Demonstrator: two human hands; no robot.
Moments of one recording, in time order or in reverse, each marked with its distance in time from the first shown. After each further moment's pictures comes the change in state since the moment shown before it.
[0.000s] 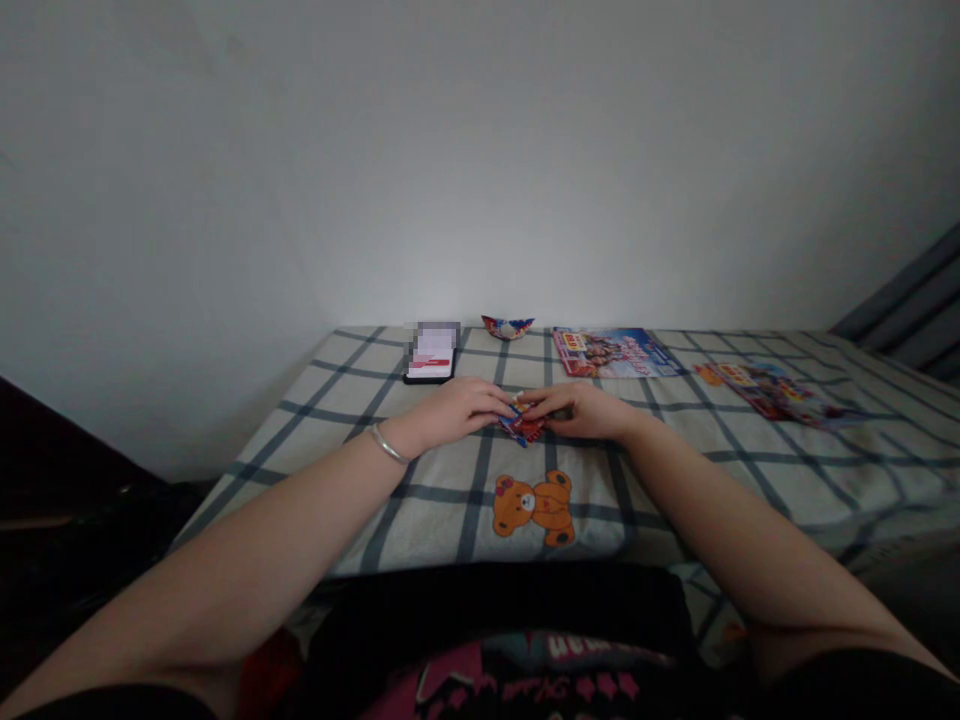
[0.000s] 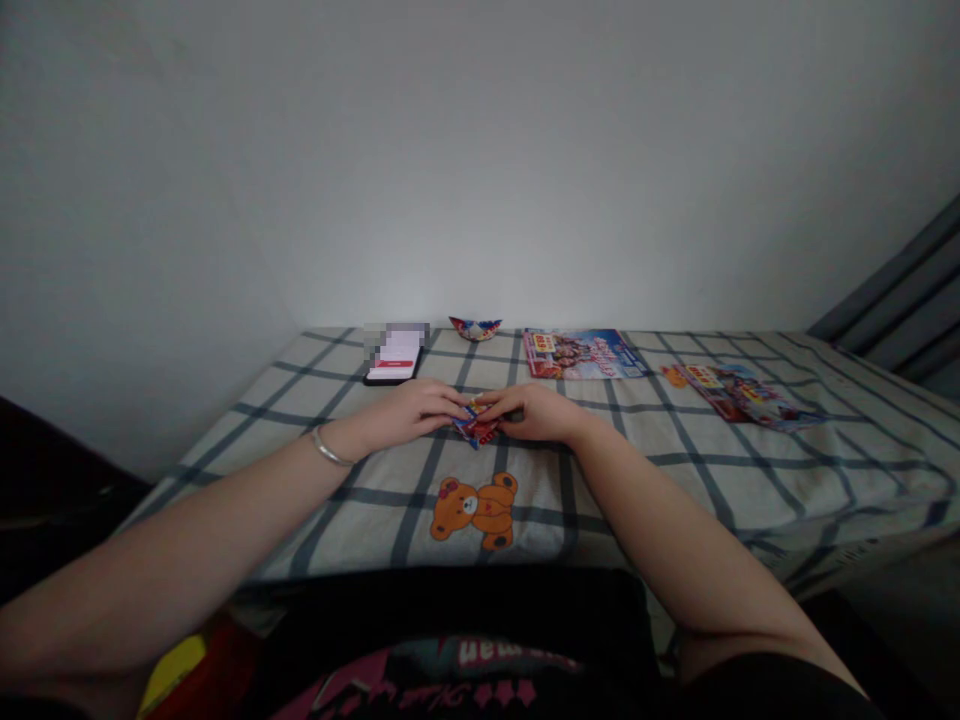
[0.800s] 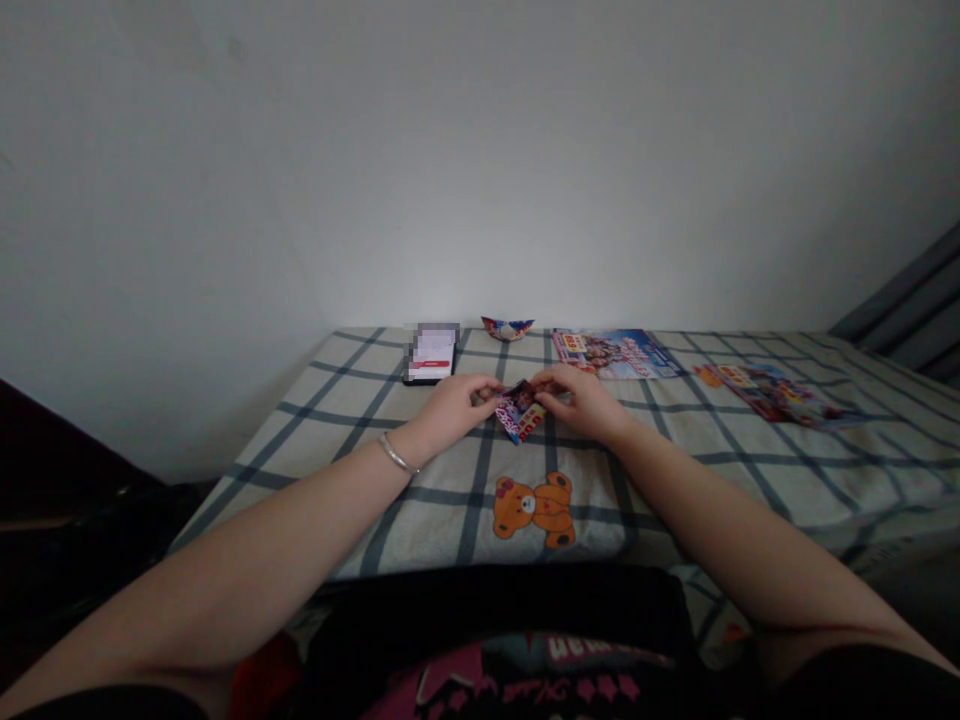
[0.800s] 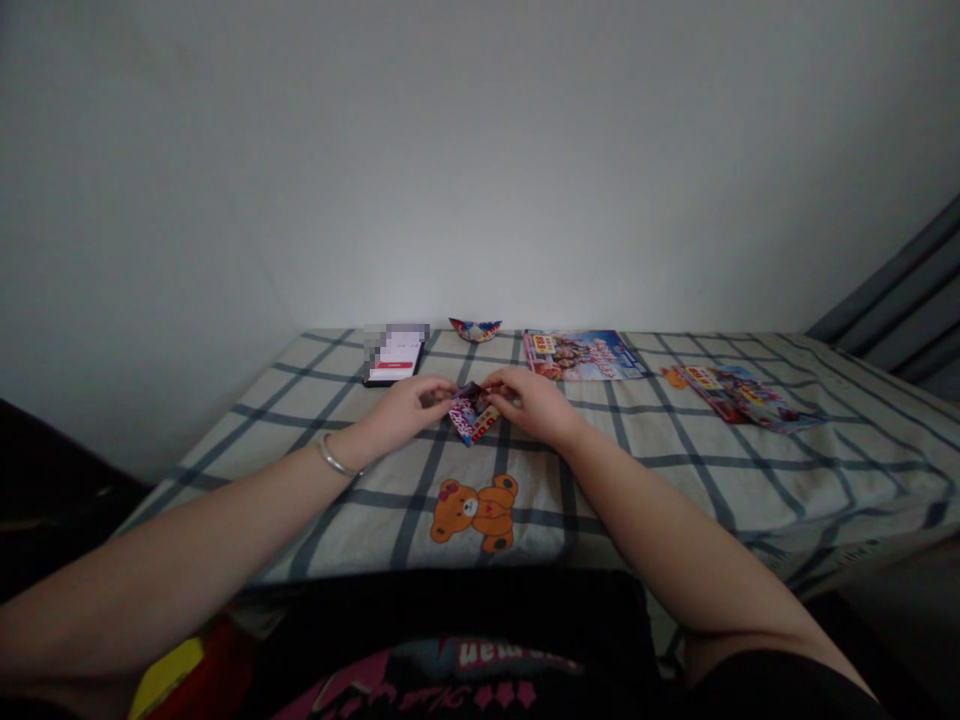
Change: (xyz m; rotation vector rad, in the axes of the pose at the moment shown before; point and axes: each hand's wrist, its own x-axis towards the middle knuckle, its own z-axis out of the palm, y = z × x) left_hand 0.006 0.014 0.009 -0.241 0.262 -0.455; right_hand 0.006 -0.009 0.009 -0.194 0.391 0.148
